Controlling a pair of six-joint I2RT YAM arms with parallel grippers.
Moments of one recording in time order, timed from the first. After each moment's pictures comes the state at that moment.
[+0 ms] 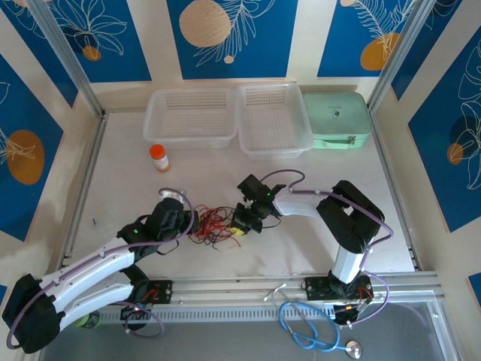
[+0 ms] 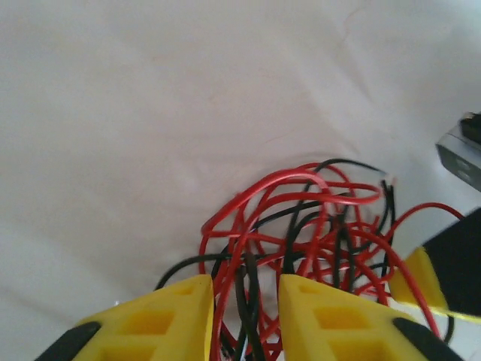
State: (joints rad) left arm -0.72 0.85 0.46 -0.36 -0.14 -0.65; right arm 0.80 1.74 0.92 -0.34 -0.49 1.19
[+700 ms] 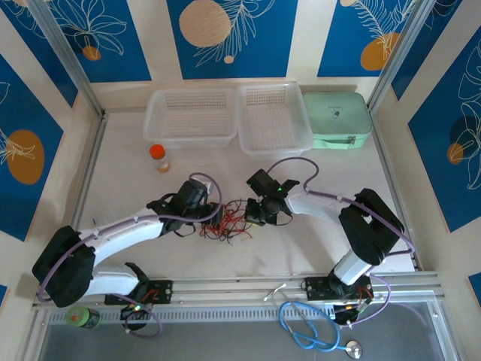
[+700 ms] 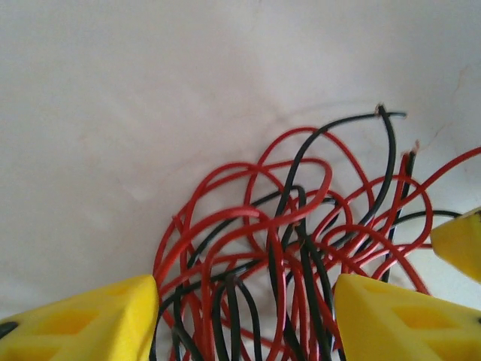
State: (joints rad) left arm -0.74 1.27 0.66 -0.27 -0.02 -0.50; right arm 0.76 1.60 0.91 -0.52 -0.25 0.94
